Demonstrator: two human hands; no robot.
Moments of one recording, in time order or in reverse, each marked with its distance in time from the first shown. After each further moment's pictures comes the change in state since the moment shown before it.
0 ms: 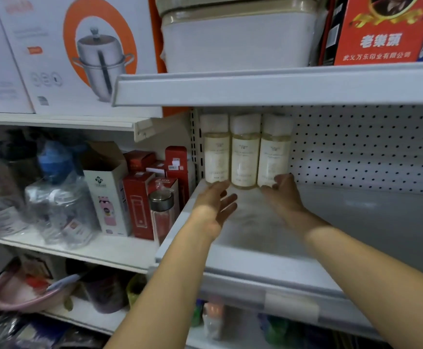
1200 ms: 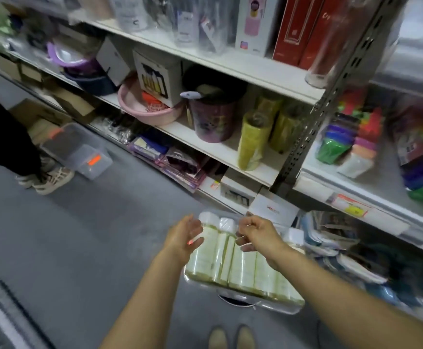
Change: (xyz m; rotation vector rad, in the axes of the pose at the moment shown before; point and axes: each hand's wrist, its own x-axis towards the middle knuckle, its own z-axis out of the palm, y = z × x) left_hand -0.226 -0.196 -0.474 -0.062 0.759 -0.509; right_hand -0.421 0.166 0.256 0.006 -0.885 0.642
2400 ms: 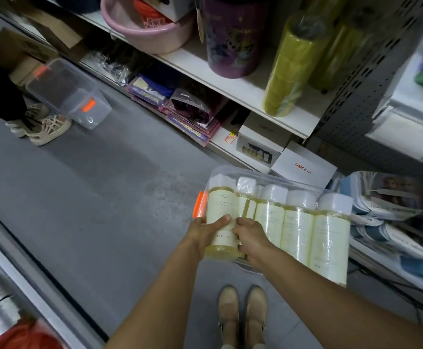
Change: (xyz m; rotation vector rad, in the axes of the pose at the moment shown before) left_hand 0.118 -0.109 -0.036 0.366 0.004 -0.149; right_hand 0.095 0.130 0.088 0.144 -0.017 0.323
